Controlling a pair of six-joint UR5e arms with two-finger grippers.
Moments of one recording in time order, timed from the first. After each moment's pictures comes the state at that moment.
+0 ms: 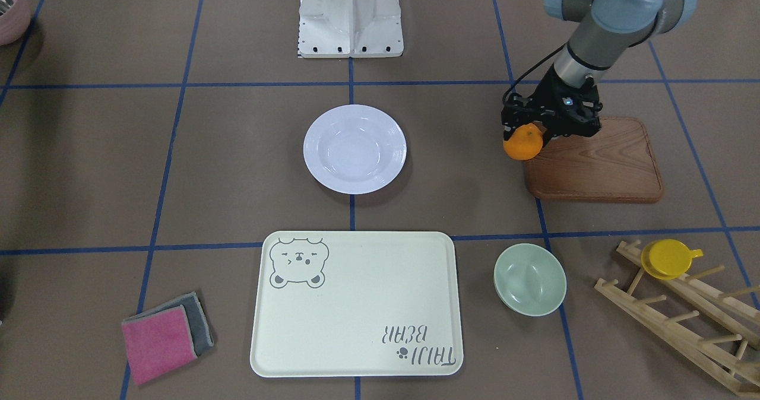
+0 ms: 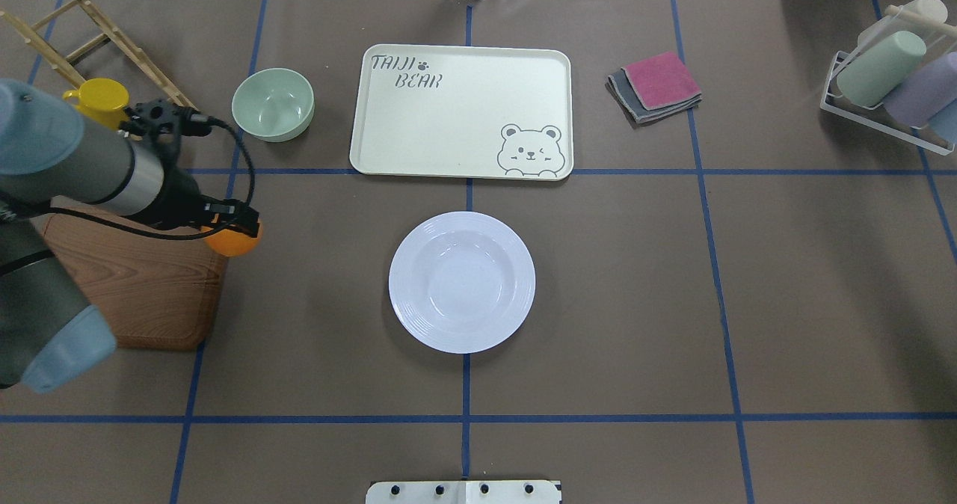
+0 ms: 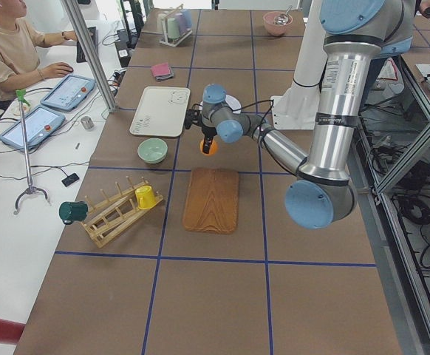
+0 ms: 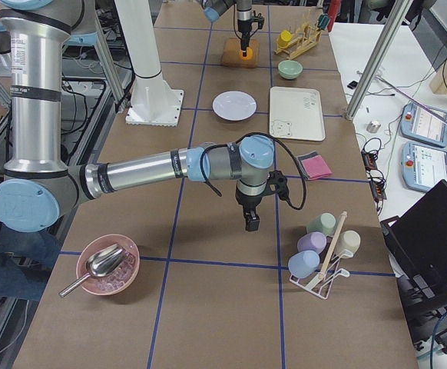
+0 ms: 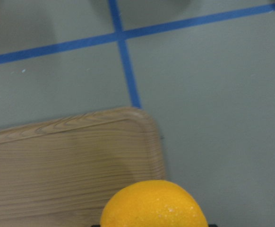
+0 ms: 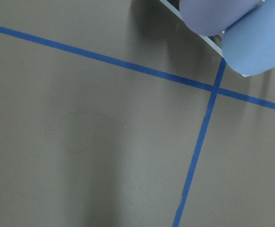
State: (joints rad) left arm -0.74 -1.84 -1.94 -1.77 -2.05 -0.97; right arm 1.45 -1.64 1.88 -1.71 2.33 -0.11
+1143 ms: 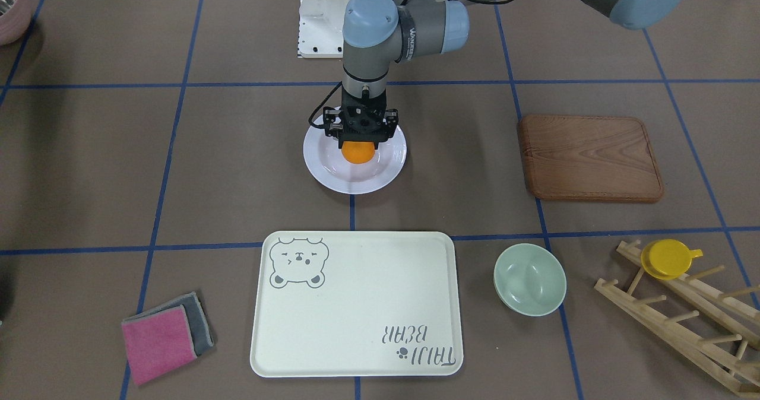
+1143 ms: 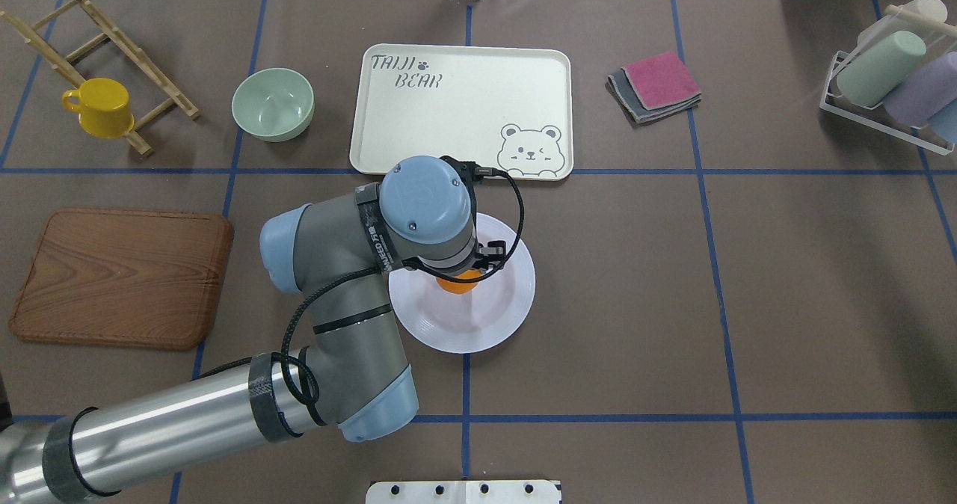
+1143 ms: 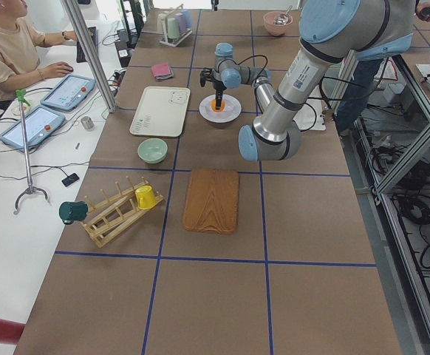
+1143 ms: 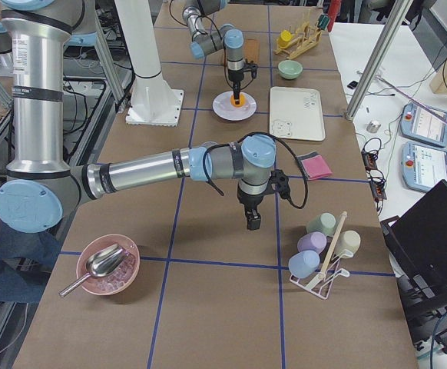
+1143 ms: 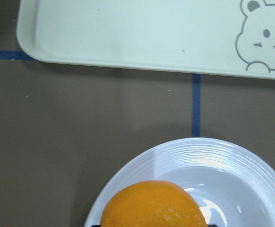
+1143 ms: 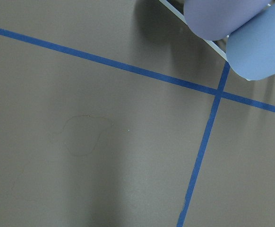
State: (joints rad) left arm -0.43 -2.39 -1.53 -1.66 -1.78 -1.27; right arm 1.44 -1.63 1.87 -1.71 2.33 -0.11
